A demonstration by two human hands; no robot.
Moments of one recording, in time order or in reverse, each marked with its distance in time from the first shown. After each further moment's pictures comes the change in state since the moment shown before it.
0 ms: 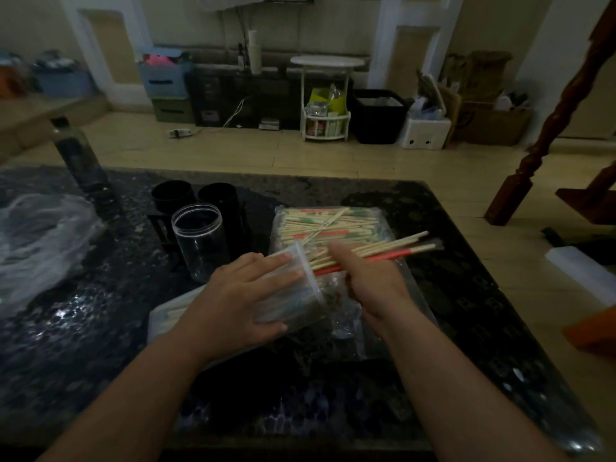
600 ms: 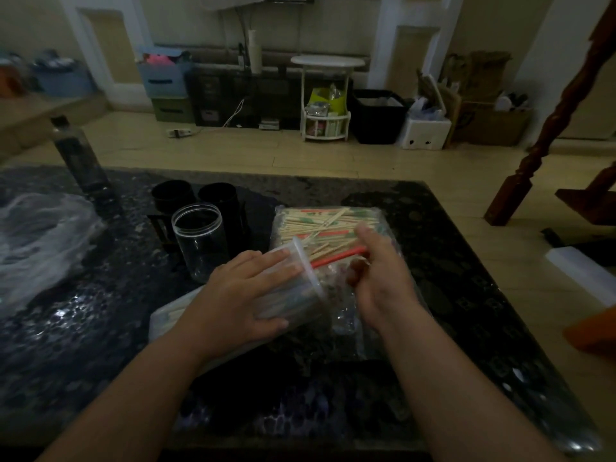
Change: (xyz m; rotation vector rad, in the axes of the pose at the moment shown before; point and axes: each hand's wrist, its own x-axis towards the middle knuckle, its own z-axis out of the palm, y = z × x) left_hand 0.001 -0.002 0.001 -0.053 0.030 -0.032; right_hand 0.003 -0.008 0.006 0.416 0.074 0.035
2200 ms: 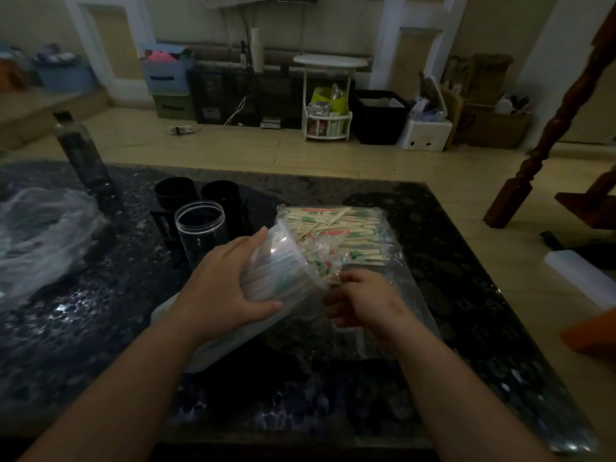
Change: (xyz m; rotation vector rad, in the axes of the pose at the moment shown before) left_hand 0.002 0.005 -0.023 -0.087 -0.028 -0.418; right_hand -0.003 0.018 -0.025 -0.784 -0.219 0.140
